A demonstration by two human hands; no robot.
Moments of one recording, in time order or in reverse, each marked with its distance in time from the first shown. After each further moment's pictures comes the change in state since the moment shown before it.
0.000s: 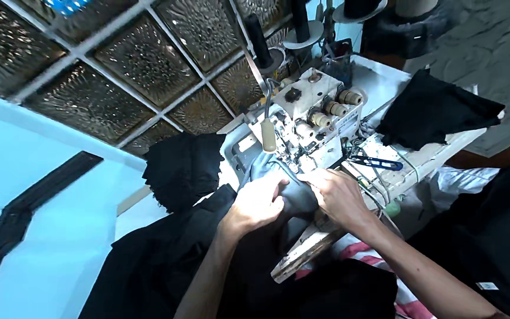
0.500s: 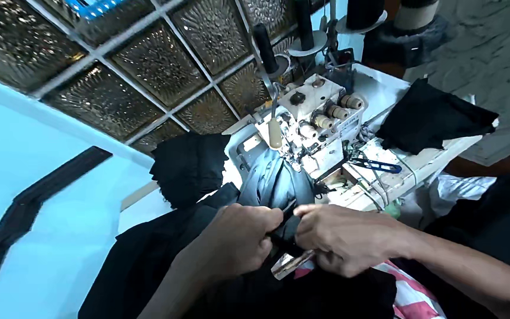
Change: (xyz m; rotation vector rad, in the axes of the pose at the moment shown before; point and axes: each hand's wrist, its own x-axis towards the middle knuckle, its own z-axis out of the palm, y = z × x) left_hand -0.066 0.047 -0.049 0.247 -0.044 0.246; right_hand 0.007 -0.026 -0.058 0.437 -0.699 -0.669
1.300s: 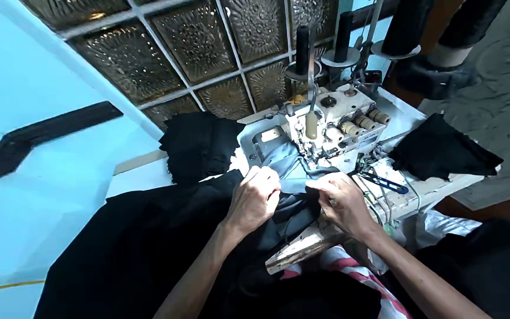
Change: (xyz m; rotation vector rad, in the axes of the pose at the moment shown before) left_hand 0.012 -0.043 0.089 -0.023 0.628 -0.239; right_hand -0.001 0.055 0.048 -0.460 0.725 0.314
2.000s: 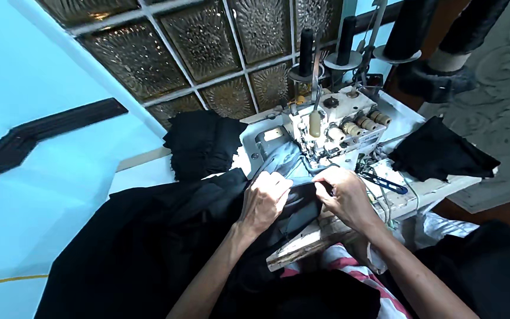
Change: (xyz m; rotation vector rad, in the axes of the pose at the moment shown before) left_hand -0.008 0.007 0.026 0.019 0.109 0.004; right_hand 0.015 -0.006 -0.006 -0.099 -0.040 0.099
